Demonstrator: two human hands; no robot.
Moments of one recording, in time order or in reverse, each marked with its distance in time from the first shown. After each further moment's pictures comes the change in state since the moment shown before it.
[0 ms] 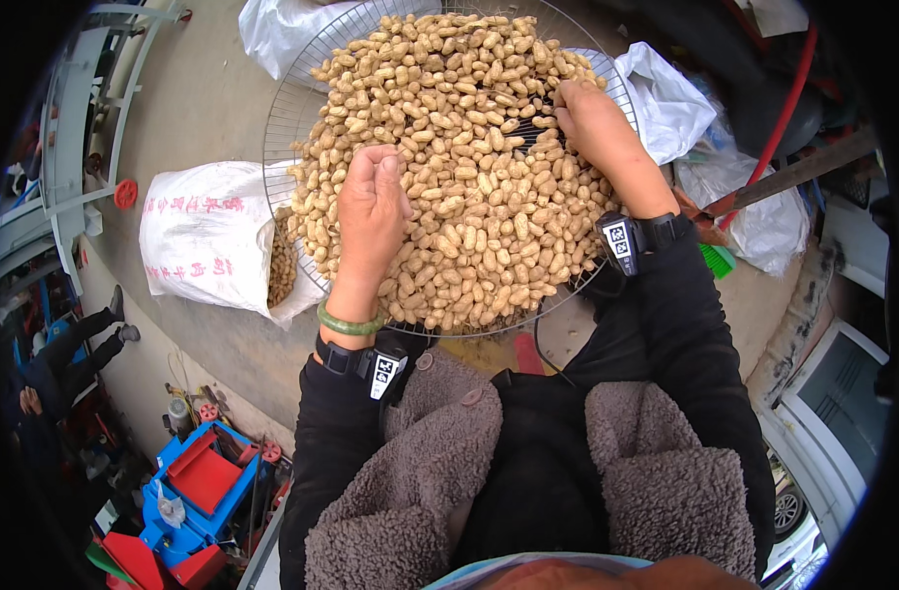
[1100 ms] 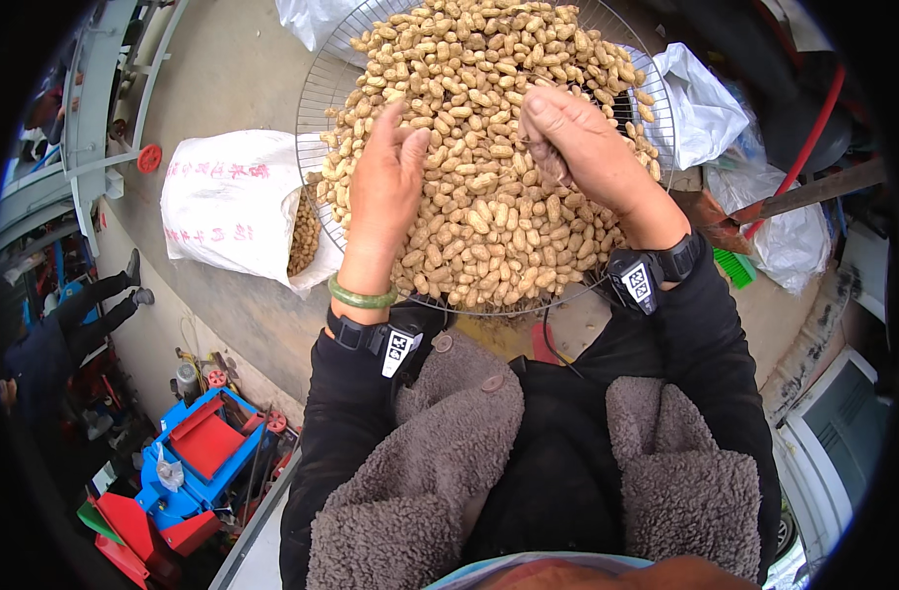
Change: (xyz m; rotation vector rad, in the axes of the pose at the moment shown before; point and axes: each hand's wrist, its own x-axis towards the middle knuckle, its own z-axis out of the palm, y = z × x) left_hand 0.002 0.007 -0.018 0.548 0.108 0.179; right_hand -0.021 -0.103 -0.027 1.318 -0.452 0.129
